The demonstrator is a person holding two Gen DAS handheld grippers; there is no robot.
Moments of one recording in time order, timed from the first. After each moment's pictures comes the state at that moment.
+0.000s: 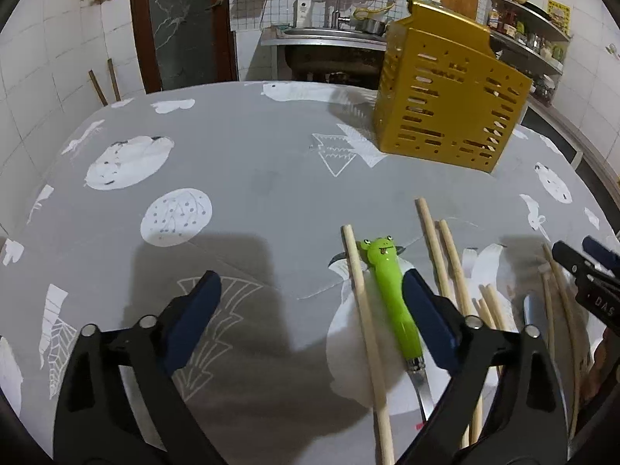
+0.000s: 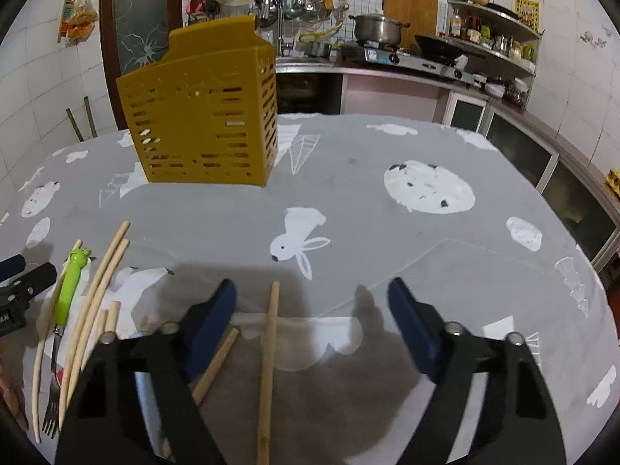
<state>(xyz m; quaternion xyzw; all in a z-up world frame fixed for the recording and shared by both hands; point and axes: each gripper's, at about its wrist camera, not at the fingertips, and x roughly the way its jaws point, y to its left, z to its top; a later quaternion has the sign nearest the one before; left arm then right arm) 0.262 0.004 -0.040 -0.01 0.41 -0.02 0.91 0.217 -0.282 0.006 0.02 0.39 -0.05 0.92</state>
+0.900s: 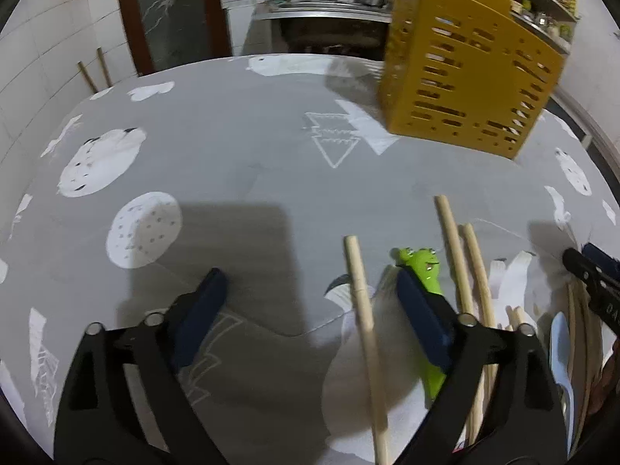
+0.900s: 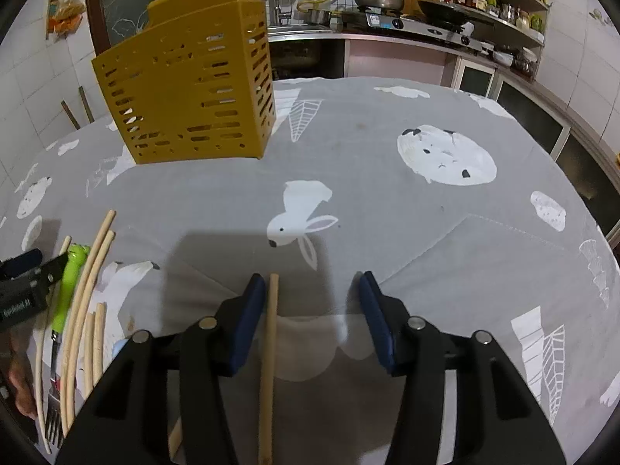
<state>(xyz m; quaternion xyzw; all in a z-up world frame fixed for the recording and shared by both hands) 0.301 -0.007 -0.060 0.01 0.46 -0.03 0.89 0.237 -0.286 -0.011 0.05 0.44 -0.04 0.90</state>
